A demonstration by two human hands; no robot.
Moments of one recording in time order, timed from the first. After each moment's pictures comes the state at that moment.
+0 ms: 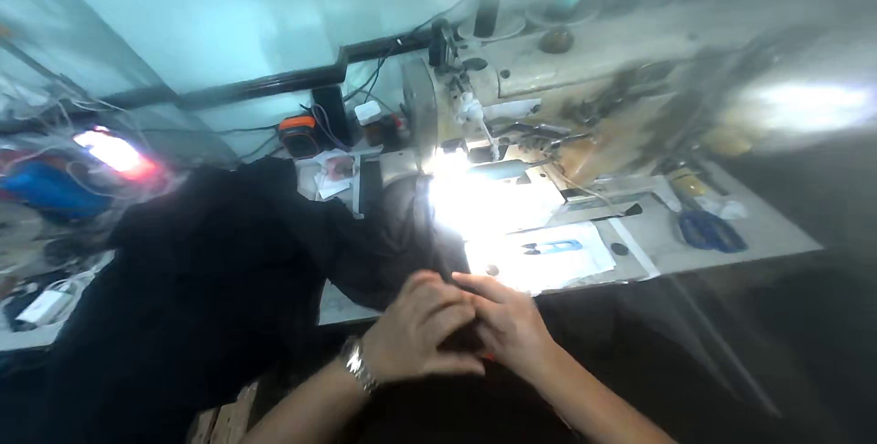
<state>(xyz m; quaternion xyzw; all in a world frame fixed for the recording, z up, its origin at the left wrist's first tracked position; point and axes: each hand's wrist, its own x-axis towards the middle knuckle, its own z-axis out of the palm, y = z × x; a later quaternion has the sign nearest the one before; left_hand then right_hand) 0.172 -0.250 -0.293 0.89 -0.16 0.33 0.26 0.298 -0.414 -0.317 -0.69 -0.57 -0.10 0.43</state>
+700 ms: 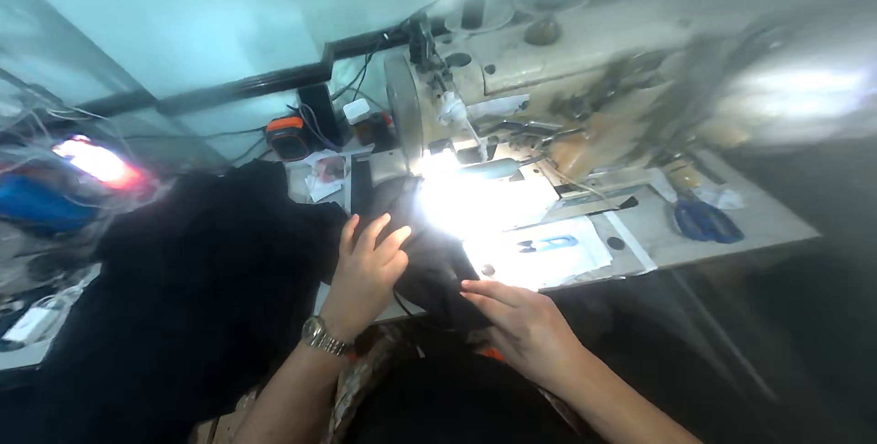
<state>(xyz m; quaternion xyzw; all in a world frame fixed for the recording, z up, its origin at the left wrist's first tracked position) 0.190 -0.188 -0.269 0.97 -0.01 0.24 -0.03 0.312 -0.437 -0.303 -0.71 -0.60 -0.09 0.35</state>
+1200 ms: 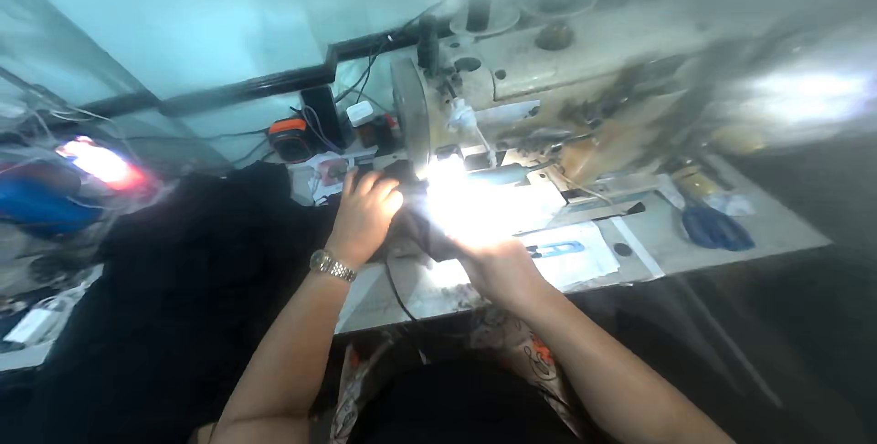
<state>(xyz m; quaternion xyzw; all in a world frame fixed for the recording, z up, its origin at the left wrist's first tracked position) 0.258 -0.128 -0.253 0.98 0.02 0.21 -0.06 0.352 -0.365 -0.281 -0.76 -0.56 -0.14 0.31</state>
